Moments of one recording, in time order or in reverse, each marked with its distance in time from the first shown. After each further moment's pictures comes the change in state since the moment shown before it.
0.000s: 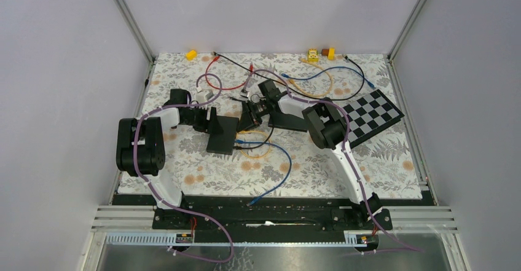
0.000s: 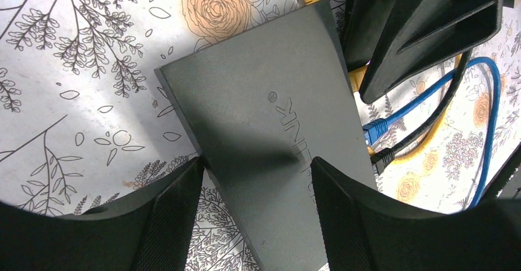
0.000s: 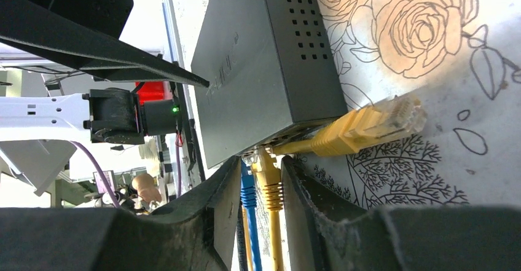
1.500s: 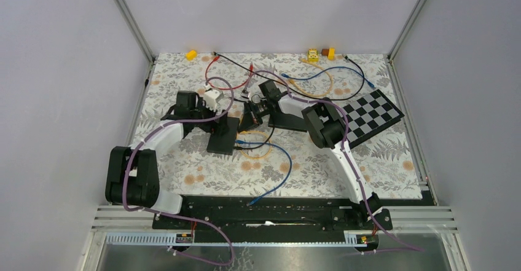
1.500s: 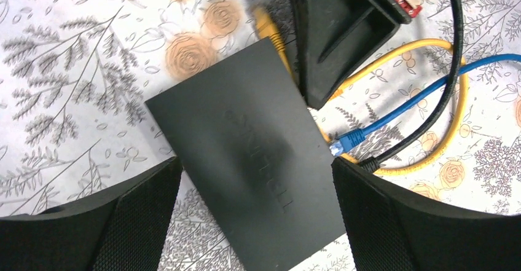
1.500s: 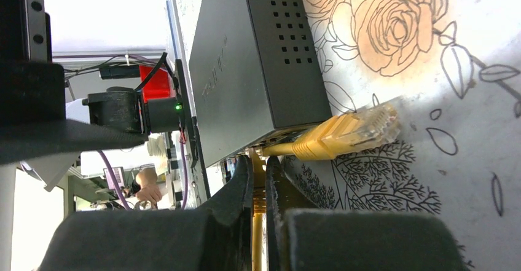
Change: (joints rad) left arm -0.137 -0.304 -0.146 0.122 -0.216 0.017; right arm -0.013 0.031 0.025 -0.016 -0.024 0.004
